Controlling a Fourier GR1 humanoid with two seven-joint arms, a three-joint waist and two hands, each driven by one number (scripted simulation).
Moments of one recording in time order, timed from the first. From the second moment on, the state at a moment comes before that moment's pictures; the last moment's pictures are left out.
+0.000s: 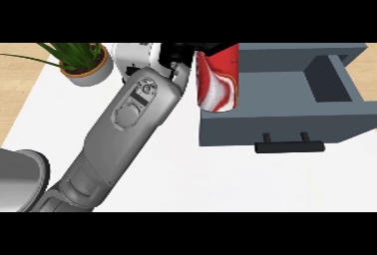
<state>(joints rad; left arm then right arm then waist) -1.11 0.00 -0.21 -1.08 0.07 0.47 0.29 0.28 -0.04 -0.31 -2.20 -0.16 0.22 0.12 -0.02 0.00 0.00</state>
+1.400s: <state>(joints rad) -1.48 0.00 -0.42 -0.47 0.41 0.59 0.08 0.18 -0.04 -0.26 -2.15 -0.09 0.20 0.14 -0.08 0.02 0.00</state>
